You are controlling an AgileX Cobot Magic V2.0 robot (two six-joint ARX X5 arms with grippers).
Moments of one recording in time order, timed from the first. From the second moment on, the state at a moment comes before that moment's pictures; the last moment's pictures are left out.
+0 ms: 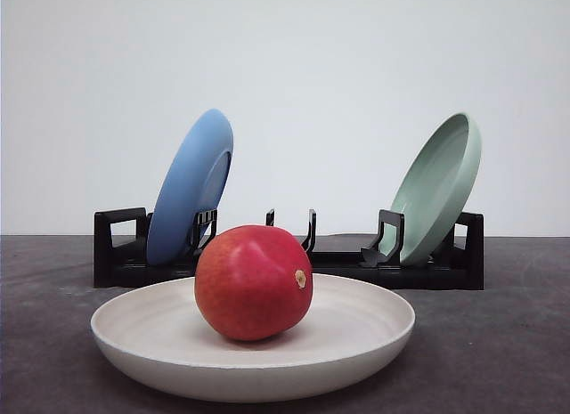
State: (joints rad) left_arx -0.05 0.00 0.02 -0.18 0.03 -0.05; right_arx -0.01 0.01 0.01 -0.04 0.03 0.03
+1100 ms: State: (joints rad) left_arx -0.05 0.00 0.02 -0.18 0.03 -0.05; right_arx -0.01 0.01 0.01 -0.04 0.03 0.03
